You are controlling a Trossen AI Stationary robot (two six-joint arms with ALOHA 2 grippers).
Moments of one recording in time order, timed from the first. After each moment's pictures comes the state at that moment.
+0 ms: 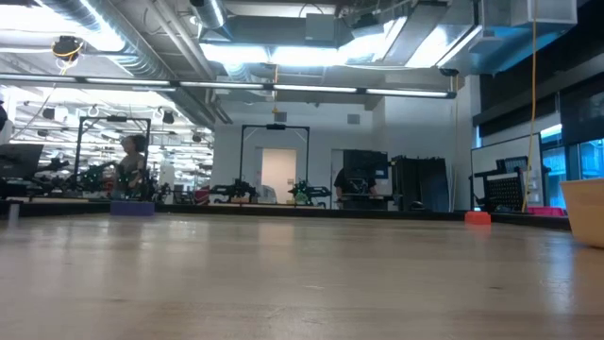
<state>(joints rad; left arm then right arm) 0.09 0.84 0.75 0.29 0.07 -0.23 1.03 1.90 1.31 -0.87 -0.25 1.17</state>
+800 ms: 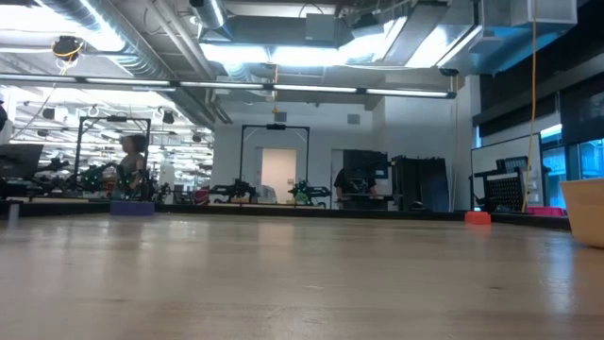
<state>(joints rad) 0.09 0.84 0.75 0.29 0.05 -0.23 1.06 1.91 1.34 -0.92 -0.07 1.17</state>
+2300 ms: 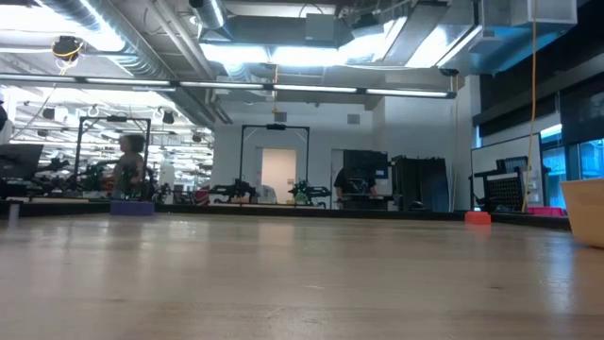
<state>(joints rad) 0.09 0.84 0.75 0.29 0.04 -0.23 1.09 1.96 1.34 -0.92 -0.05 1.17</state>
